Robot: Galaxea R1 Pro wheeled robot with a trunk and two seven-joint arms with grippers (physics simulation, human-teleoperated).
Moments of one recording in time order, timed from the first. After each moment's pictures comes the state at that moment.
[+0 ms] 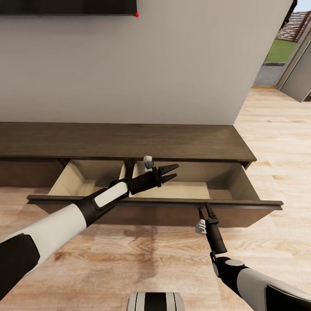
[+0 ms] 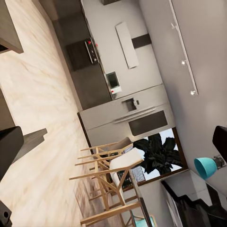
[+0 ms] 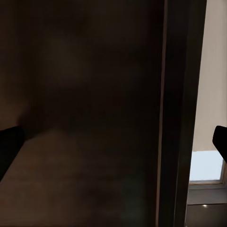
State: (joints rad) left arm -1.15 0.12 -1.10 -0.84 1.80 0.39 -0.70; right arm -0.77 -0.06 1.33 -0.09 0.34 -0.05 -1.23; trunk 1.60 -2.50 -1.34
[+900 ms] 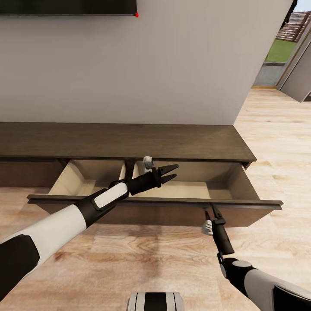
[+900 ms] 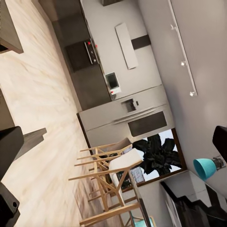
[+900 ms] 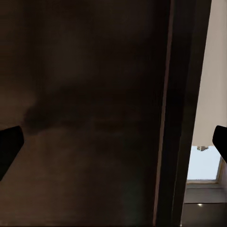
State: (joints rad) left arm -1.14 0.12 -1.09 -0.84 1.80 0.39 -0.71; right arm -0.77 -0.11 1.33 -0.09 0.34 -0.06 -1.23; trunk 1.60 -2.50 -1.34
